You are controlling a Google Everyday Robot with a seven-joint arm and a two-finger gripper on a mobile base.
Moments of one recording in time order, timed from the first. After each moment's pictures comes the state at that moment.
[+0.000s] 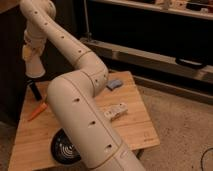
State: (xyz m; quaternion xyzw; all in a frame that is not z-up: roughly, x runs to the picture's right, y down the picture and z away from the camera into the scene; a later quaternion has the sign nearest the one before) arm -0.373 -0.185 0.743 -0.34 -0.15 0.33 0.87
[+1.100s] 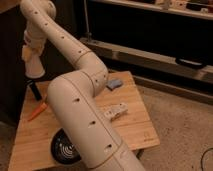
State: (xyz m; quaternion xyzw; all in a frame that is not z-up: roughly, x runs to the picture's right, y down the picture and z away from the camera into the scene) arm -0.396 -0.169 0.755 -0.35 -0.21 0.29 0.87
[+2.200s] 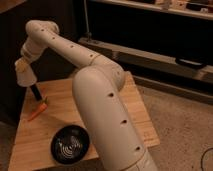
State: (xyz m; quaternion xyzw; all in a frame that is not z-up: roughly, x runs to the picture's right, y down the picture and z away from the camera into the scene) arm -0.422 -0.142 0.743 -0.31 -0.31 0.23 0.87
